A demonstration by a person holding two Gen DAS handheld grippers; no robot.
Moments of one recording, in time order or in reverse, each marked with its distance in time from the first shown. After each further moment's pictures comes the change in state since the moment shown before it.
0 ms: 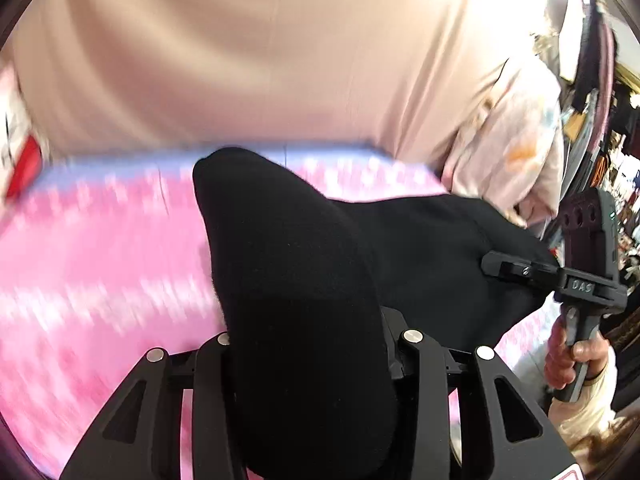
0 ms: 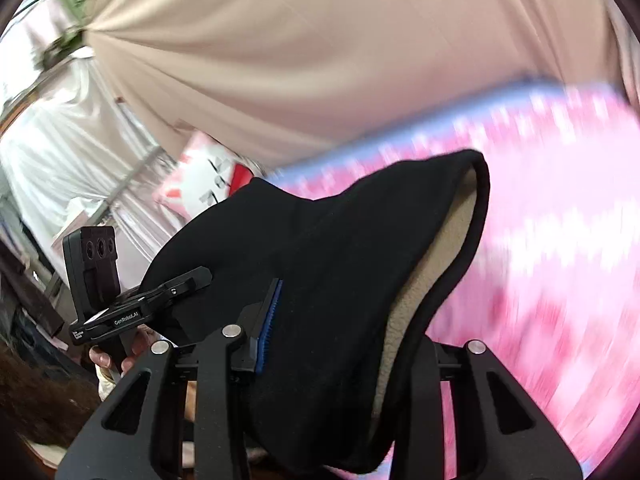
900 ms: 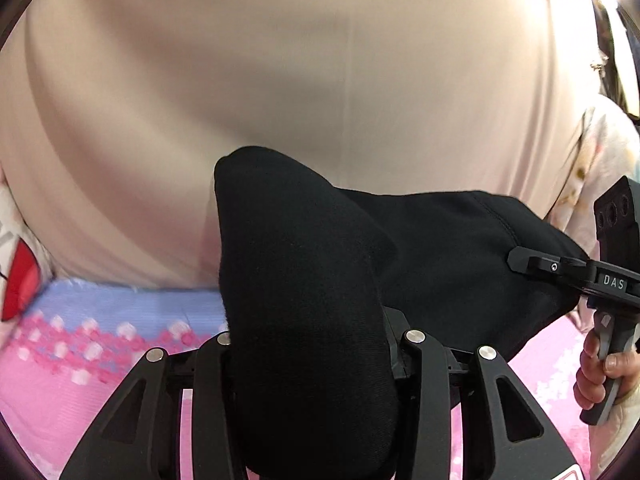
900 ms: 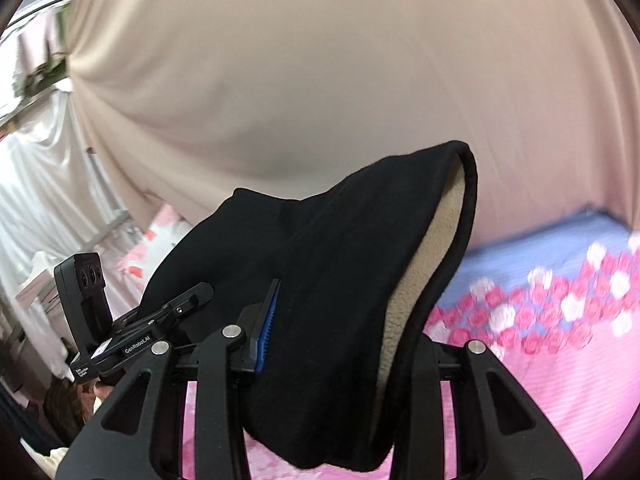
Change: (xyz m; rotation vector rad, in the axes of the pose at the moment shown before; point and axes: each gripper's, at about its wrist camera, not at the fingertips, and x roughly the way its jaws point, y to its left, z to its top) left arm 0.179 0.109 0.161 0.040 -0.191 0.160; right arm 0.168 -0.096 0.195 -0.029 -0.146 -0.014
